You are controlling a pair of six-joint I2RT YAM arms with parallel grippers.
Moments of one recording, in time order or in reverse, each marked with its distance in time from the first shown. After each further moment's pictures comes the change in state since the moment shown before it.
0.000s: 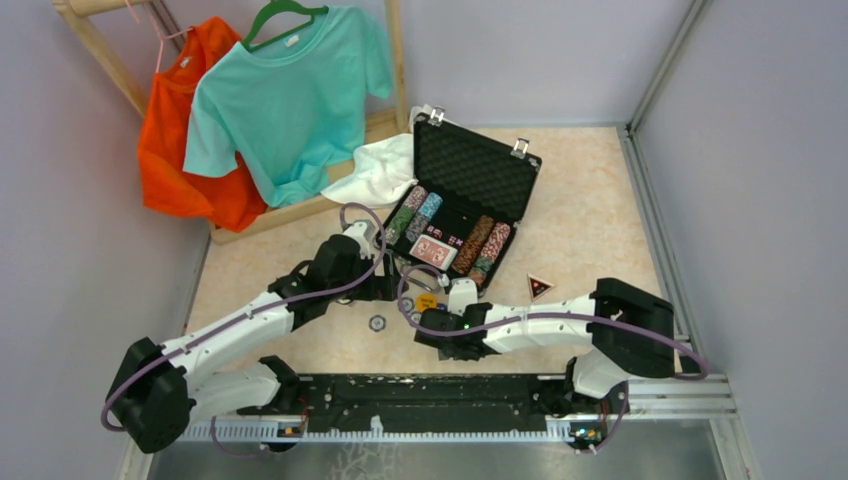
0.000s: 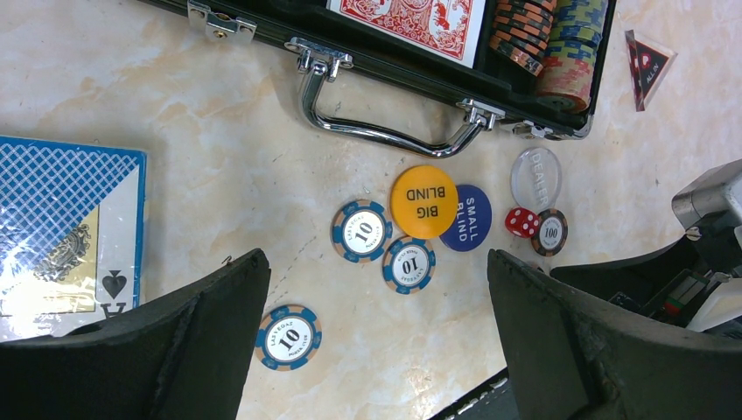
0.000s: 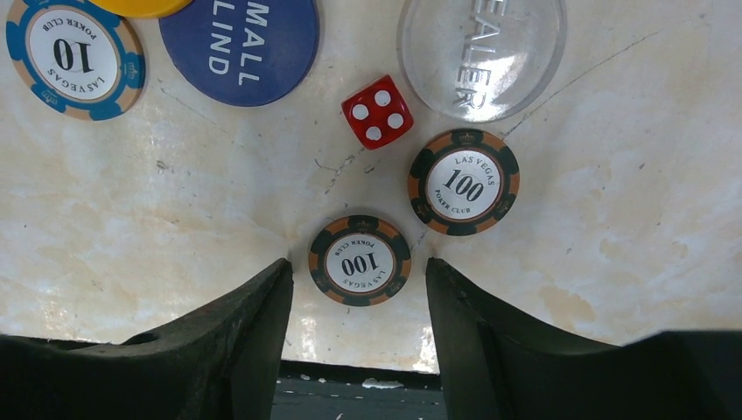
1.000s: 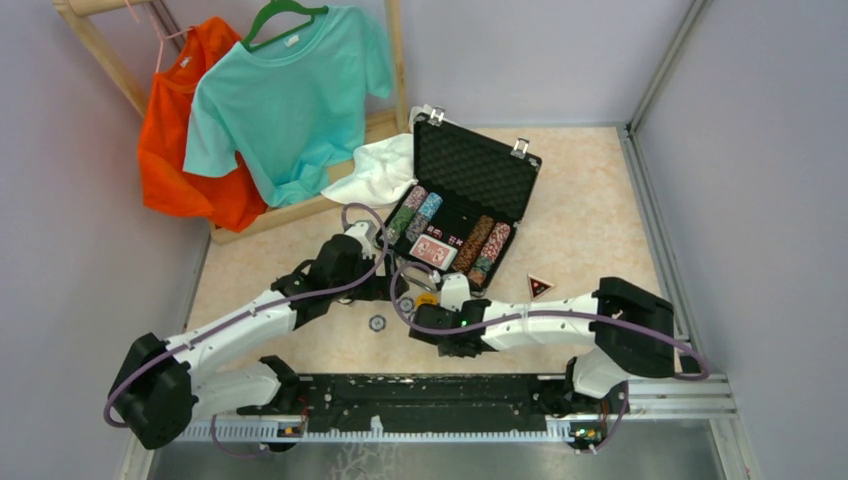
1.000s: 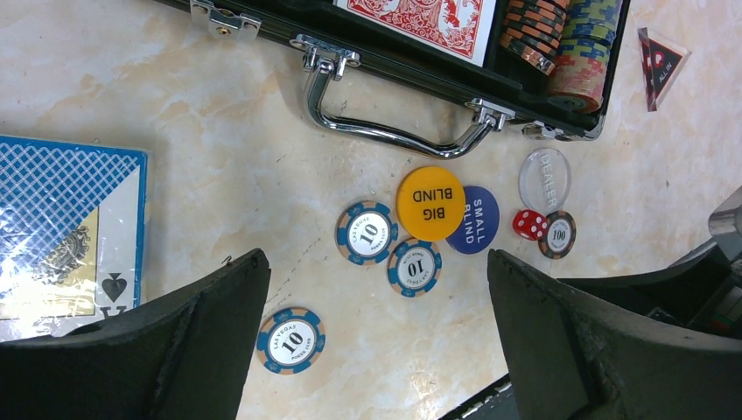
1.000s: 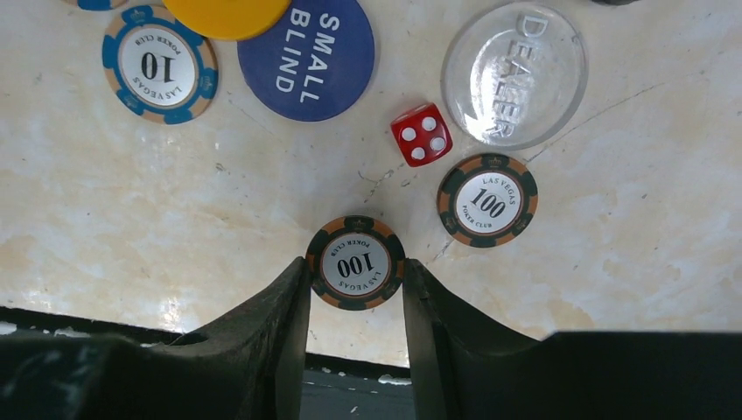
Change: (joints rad) left arm 0.000 0.024 0.000 0.008 -0.005 0.000; right arm -0.001 0.003 0.045 -0.003 0.006 -0.072
